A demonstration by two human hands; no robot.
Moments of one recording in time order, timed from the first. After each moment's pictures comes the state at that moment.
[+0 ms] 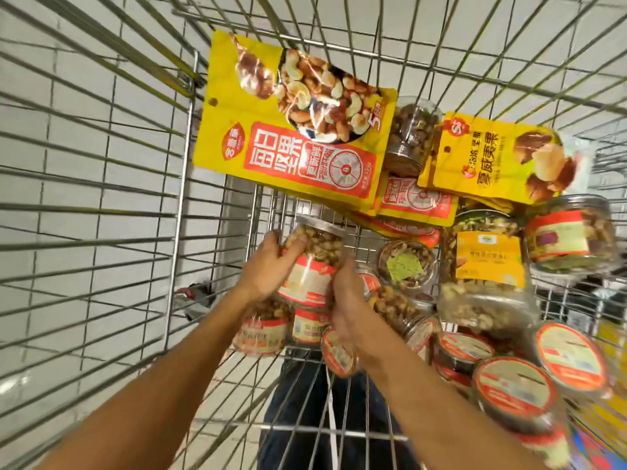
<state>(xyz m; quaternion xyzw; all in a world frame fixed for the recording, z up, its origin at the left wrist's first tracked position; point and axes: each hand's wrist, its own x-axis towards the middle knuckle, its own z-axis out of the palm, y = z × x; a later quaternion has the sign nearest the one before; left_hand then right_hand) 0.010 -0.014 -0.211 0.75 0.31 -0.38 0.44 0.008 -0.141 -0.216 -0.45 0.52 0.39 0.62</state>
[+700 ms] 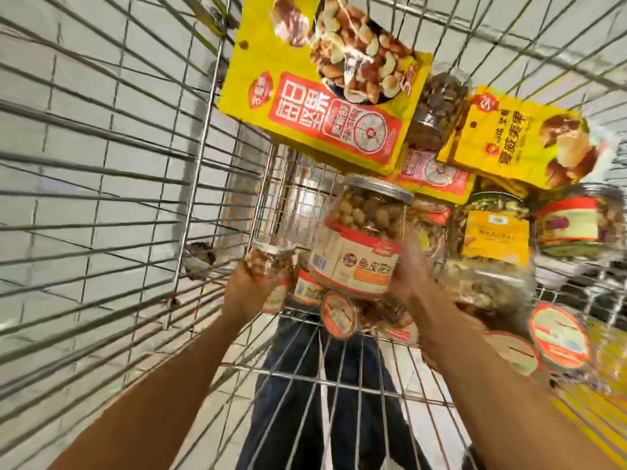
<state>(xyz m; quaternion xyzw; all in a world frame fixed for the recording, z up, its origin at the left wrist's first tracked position) -0.114 -0.001 -0.238 0.72 0.45 -0.32 0.41 0.025 -0.204 -0.181 -0.43 0.43 0.45 0.66</state>
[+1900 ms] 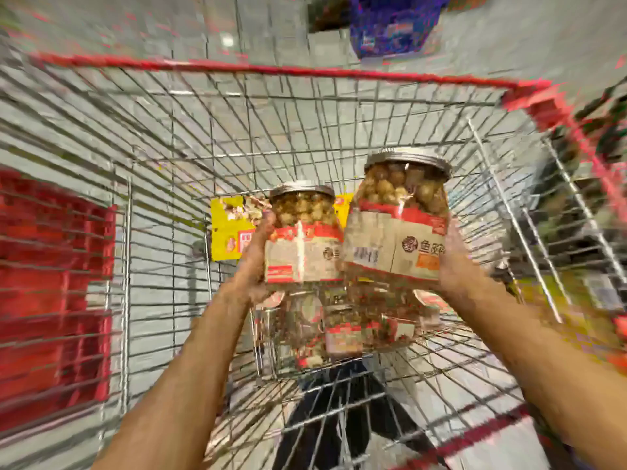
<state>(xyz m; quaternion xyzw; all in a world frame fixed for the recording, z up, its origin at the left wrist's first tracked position) 0.035 -0.064 0.071 0.45 0.21 -0.38 0.78 0.011 -0.291 0.126 -0.36 0.26 0.21 0.87</state>
